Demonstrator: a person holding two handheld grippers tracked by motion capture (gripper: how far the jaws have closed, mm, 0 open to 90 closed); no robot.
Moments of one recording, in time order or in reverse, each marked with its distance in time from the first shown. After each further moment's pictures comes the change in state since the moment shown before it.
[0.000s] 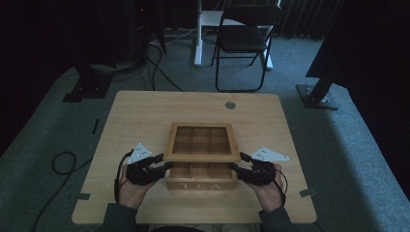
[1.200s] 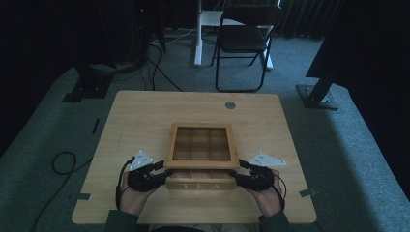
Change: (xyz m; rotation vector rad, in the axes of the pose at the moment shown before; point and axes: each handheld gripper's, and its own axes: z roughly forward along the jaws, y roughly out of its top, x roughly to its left) left arm -0.002 -0.023 0.005 0.027 0.006 -0.029; right arm 0.003 -0.018 0.004 0.053 0.025 0.014
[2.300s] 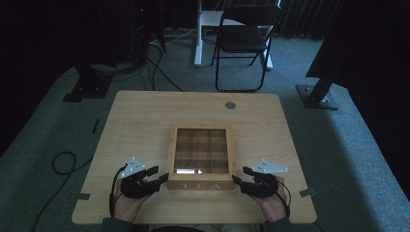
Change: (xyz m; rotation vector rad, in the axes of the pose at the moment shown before) left arm 0.014 -0.022 -0.012 -0.018 0.008 -0.054; right arm -0.009 -0.024 -0.005 0.067 -0.052 0.005
